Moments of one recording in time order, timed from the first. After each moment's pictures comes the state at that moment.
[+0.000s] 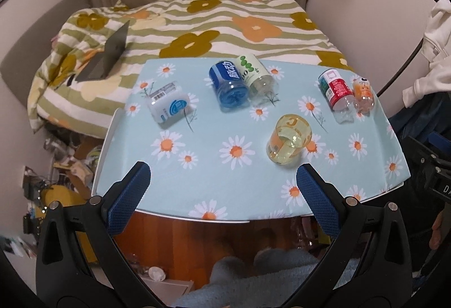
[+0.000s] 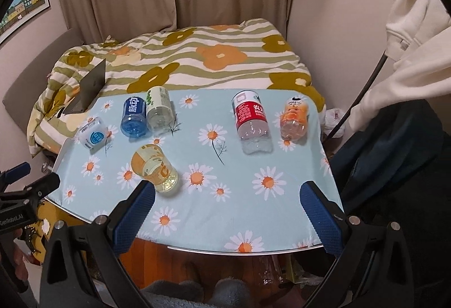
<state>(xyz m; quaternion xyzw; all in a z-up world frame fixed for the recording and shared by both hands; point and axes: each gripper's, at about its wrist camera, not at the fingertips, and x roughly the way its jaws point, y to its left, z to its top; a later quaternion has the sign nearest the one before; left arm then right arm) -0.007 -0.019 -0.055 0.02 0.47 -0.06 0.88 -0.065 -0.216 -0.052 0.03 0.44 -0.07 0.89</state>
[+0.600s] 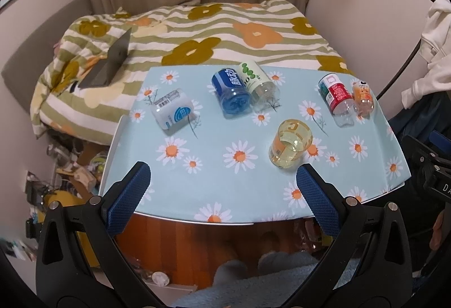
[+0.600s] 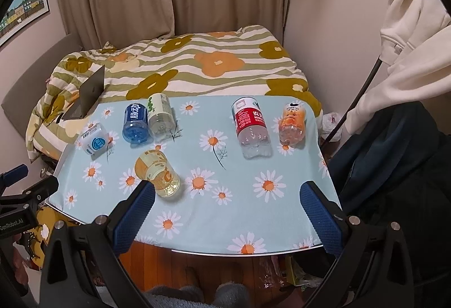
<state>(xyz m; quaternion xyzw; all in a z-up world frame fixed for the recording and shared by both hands) -0.009 -0.017 -0.045 0.03 0.46 -0.06 0.89 -0.068 -0.211 -0.045 0.03 0.43 -0.07 0.90</state>
